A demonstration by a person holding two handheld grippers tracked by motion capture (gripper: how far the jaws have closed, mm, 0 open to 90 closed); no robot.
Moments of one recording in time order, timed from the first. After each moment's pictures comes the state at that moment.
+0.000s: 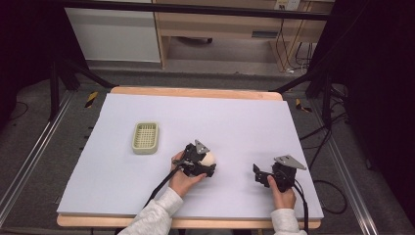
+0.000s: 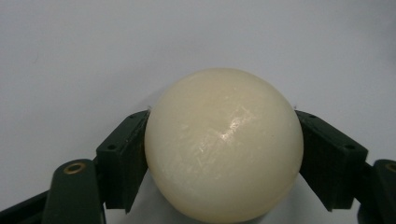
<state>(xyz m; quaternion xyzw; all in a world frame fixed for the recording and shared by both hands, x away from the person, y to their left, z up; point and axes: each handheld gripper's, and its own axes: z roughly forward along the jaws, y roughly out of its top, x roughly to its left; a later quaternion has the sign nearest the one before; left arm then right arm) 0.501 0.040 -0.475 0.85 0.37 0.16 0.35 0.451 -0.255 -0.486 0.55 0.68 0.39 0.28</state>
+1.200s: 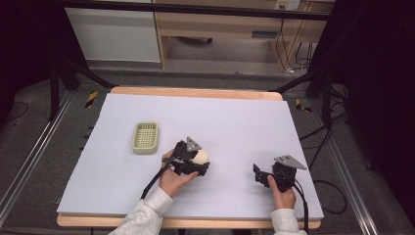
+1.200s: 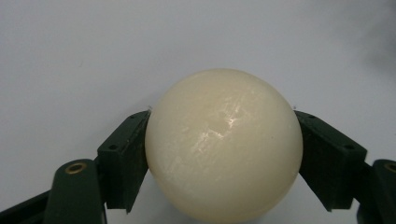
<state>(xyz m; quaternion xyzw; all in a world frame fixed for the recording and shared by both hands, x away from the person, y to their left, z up) 0.491 0.069 -0.446 0.84 0.37 0.16 0.36 0.451 -0.255 -0.487 0.55 0.68 0.39 0.28</state>
